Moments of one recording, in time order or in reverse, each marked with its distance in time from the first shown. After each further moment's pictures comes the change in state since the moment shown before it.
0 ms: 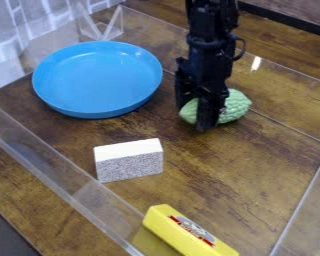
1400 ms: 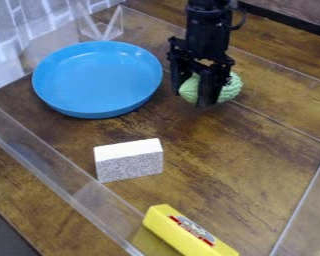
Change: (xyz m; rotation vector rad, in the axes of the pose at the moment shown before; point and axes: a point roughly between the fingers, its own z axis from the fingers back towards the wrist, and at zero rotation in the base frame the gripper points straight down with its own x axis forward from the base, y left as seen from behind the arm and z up) arm -0.002 0.008 0.024 -0.062 0.069 0.195
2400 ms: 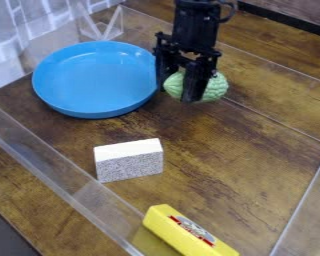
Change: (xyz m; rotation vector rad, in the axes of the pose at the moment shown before) arm -0.020 0.009 0.012 -0.028 0.110 0.013
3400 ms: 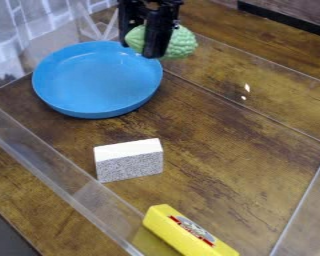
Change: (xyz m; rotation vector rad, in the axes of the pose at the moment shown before) arm -0.036 0.033 0.046 0.071 -0.001 0.000
